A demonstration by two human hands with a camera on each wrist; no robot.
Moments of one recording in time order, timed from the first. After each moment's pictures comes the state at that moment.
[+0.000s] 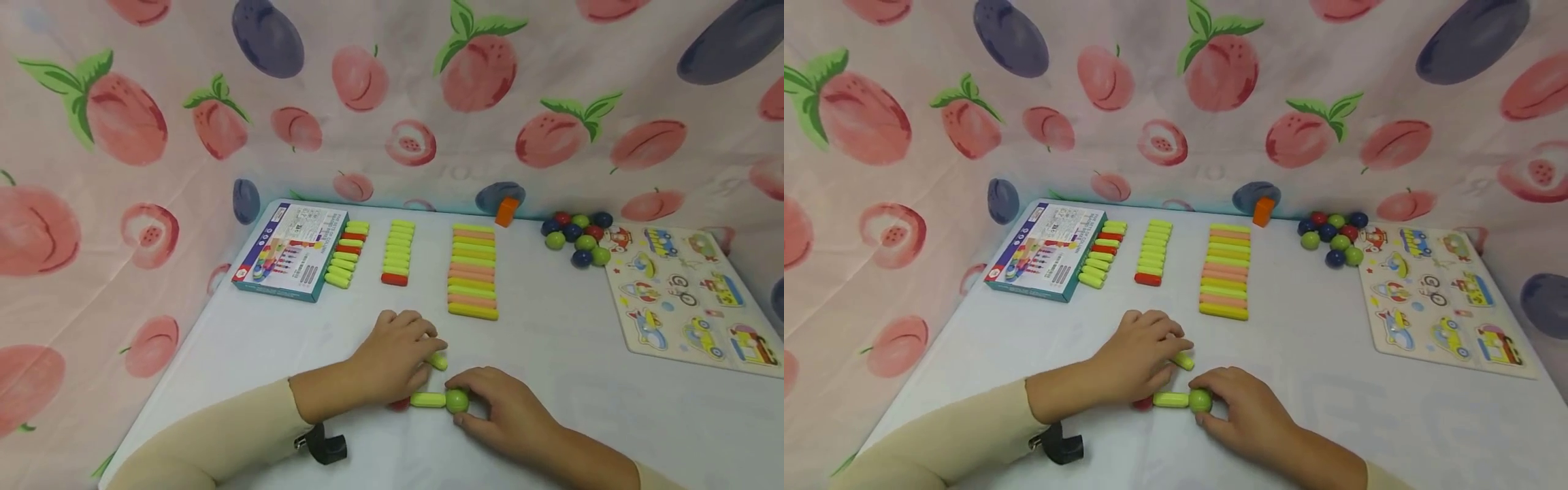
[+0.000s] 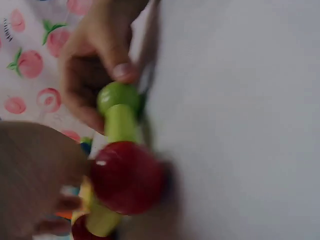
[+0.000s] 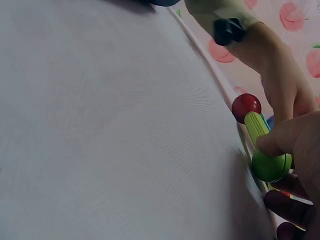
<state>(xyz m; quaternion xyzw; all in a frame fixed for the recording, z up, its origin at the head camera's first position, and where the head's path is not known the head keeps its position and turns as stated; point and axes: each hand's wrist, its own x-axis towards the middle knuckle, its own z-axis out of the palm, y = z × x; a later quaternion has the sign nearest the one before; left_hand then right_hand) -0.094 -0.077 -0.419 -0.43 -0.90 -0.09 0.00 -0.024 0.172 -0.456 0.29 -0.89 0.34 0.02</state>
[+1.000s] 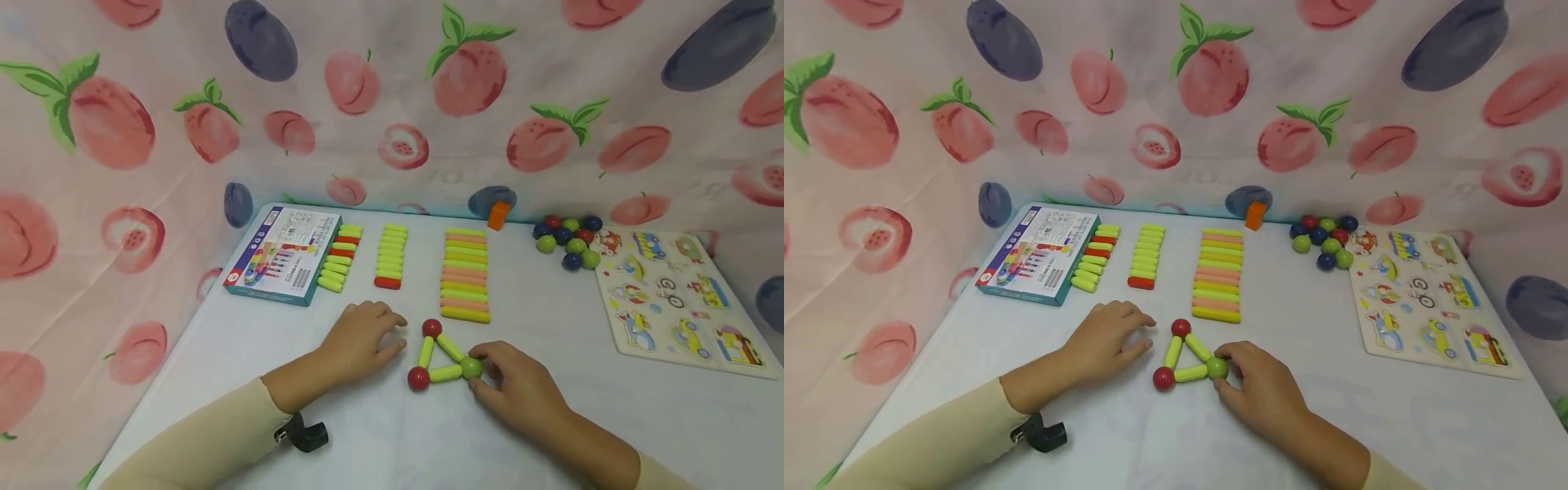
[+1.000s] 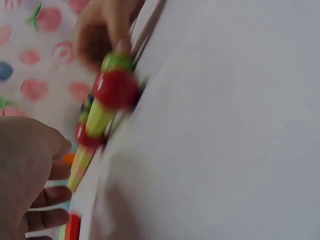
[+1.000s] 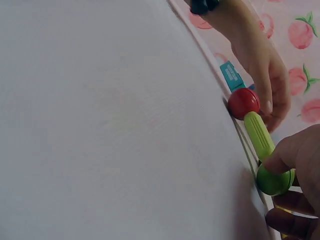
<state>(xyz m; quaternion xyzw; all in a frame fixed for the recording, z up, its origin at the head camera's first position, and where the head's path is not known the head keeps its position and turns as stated) -0.130 -0.107 -0.428 -0.31 -0.94 -0.15 -0.03 -0.045 0.188 -0.448 0.13 -0.96 0.26 0.02</state>
